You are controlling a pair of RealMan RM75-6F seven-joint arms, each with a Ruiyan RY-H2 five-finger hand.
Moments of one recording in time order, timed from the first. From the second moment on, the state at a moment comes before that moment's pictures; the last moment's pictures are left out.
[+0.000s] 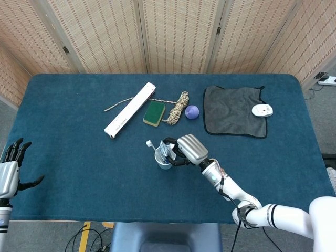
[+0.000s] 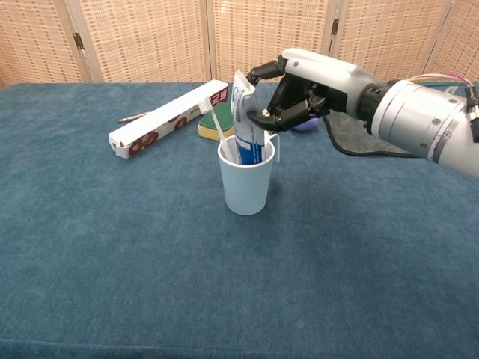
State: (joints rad) left arm -0.19 -1.05 -0.14 -1.77 1.26 1.38 0.12; right arm 0.80 -1.57 0.21 -1.46 -1.39 0.99 0.22
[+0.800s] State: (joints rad) left arm -0.20 -1.06 -0.14 -1.76 1.26 1.37 0.12; right arm 0.75 -1.49 0.20 -1.53 -1.44 1.08 0.17
